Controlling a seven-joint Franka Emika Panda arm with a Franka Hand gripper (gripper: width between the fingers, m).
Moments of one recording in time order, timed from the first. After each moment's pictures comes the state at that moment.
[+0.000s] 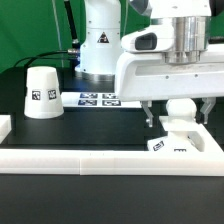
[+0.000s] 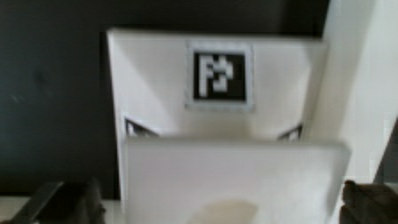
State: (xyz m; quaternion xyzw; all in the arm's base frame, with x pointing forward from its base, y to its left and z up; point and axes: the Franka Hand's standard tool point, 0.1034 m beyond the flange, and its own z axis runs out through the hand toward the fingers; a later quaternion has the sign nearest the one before) arm 0.600 0.098 0.056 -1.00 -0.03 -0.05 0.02
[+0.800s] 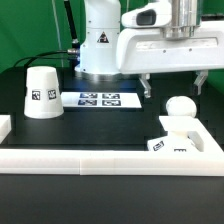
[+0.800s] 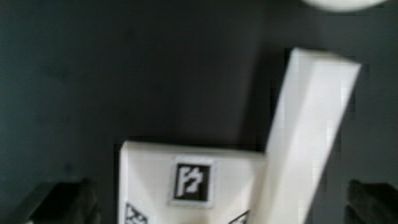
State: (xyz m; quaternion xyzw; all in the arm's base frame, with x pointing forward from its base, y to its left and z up) arm 0.526 0.116 0.085 -1.00 -0.05 -0.03 0.02
